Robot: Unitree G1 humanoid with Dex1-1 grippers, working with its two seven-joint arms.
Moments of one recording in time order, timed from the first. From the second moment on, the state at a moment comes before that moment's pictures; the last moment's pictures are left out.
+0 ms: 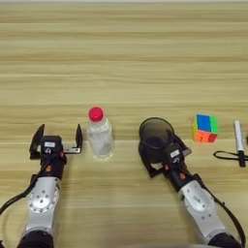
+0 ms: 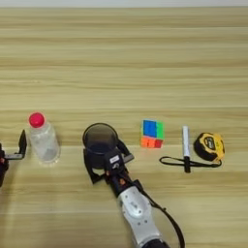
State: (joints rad) left arm -0.08 0.14 0.14 0.80 -0.02 -0.75 -0.06; right arm -0.08 0.06 0.19 0.78 -0.12 -0.73 0.17
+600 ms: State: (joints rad) left arm -0.08 0.14 0.14 0.79 -0.02 -0.75 -0.06; right arm -0.02 0.04 0.21 0.69 -0.14 -0.70 0.16
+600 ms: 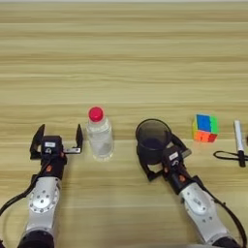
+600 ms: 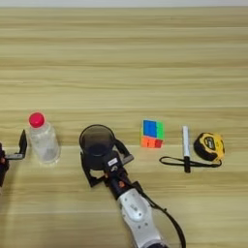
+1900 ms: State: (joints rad) left arm -0.07 0.14 0.13 0.78 -0.02 -0.75 -0.05; right arm 0.23 -0.06 0.14 0.37 -0.11 -0.60 0.11
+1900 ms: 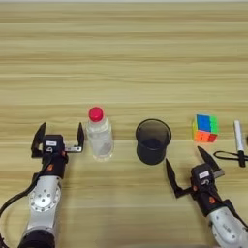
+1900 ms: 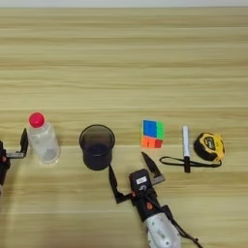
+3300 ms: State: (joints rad) left arm -0.08 0.14 0.14 0.79 -0.02 -0.75 -0.05; right arm -0.09 -0.05 -0.04 0.65 -0.07 -0.54 -0.07
